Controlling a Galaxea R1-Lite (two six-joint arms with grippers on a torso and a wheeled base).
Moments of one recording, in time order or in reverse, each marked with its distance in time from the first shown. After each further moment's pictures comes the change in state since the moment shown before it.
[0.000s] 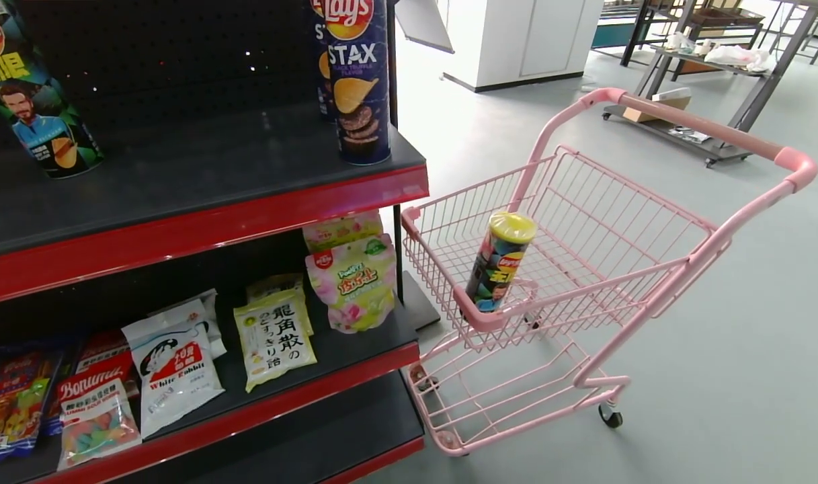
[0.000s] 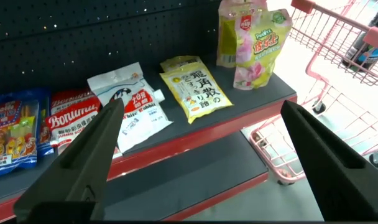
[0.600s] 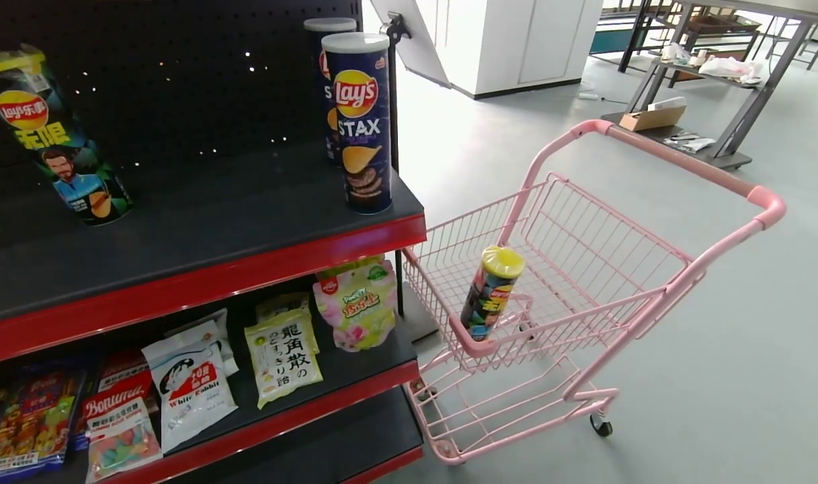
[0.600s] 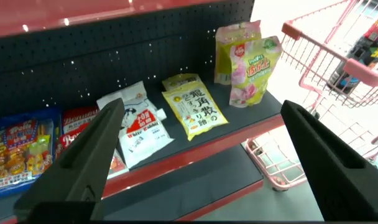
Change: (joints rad) left arm 0.000 0.000 0.000 0.000 0.000 0.000; right arm 0.000 0.000 0.000 0.000 0.000 0.000
